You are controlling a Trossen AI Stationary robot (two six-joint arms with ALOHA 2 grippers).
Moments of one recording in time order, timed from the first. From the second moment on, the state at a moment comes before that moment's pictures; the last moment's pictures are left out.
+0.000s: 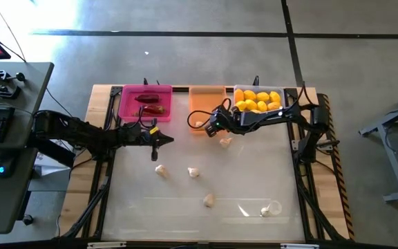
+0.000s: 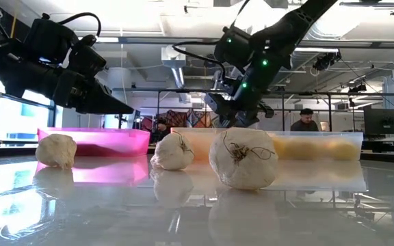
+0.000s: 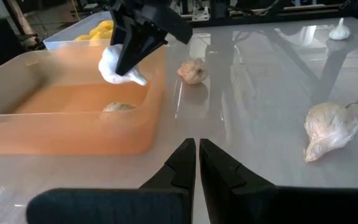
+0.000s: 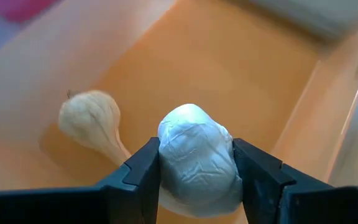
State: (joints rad) left arm 0.20 1.26 0.10 0.88 0.07 0.13; right arm -0.21 1.81 1.07 -0.19 0.46 0.54
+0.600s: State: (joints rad) left arm 0.20 1.26 0.10 0.88 0.07 0.13; right arm -0.23 1.81 1.06 -0.16 0.44 0.36
